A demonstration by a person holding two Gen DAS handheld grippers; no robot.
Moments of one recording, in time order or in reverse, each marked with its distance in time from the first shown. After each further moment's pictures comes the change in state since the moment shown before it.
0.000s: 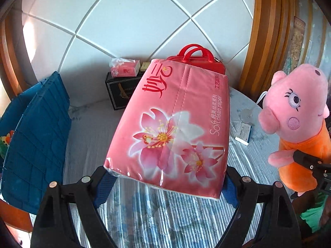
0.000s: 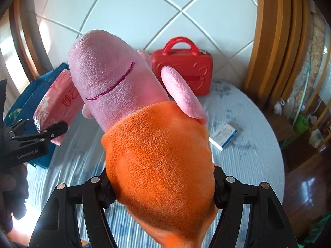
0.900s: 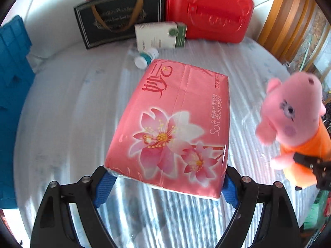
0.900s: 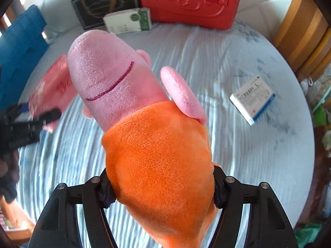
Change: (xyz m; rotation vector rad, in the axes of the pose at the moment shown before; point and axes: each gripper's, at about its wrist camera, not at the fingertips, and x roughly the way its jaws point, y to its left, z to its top) left arm 0.233 -0.004 -0.084 -0.043 0.278 -0.028; right arm 0.243 -0.061 -0.052 -0.110 0.385 0.007
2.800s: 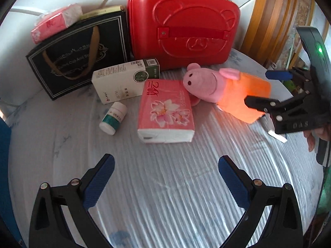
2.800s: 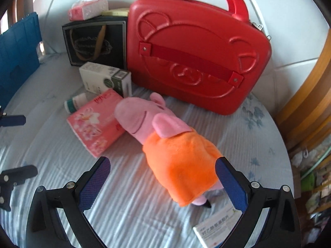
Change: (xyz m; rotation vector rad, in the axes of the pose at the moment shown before) left arm 0.072 -0.027 0.108 0.153 -0.073 -0.096; right arm 0.073 -0.044 0.173 -0.238 -0.246 -0.082
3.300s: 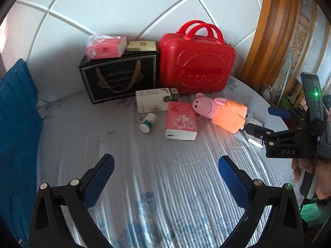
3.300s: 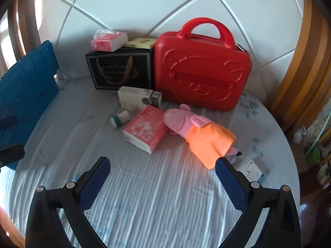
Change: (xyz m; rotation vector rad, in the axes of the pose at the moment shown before) left arm -0.162 0.029 -0.027 -0.068 -0.107 0.028; right arm -0.120 0.054 -0.013 0.163 -0.071 0.022
